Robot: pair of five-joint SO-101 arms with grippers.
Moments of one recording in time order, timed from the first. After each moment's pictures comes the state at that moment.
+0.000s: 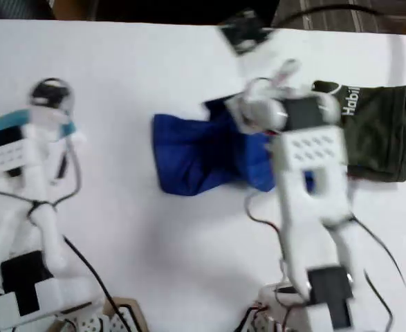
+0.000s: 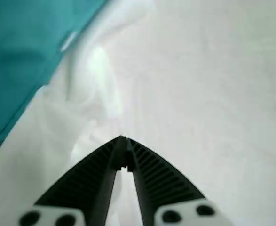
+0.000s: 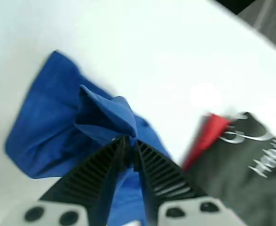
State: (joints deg) left arm -26.1 -7.5 24.3 69.1 -29.1; right arm -12.2 -11.7 -8.0 77.3 23.3
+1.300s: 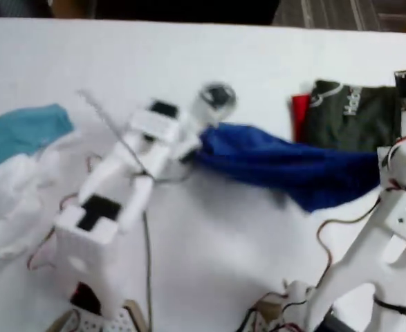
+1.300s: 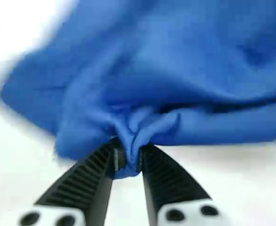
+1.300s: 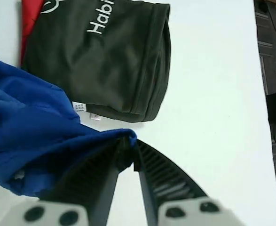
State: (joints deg) left arm 12.3 24.0 -7.3 68.8 -26.0; right arm 30.2 -30.7 13.5 73.6 40.0
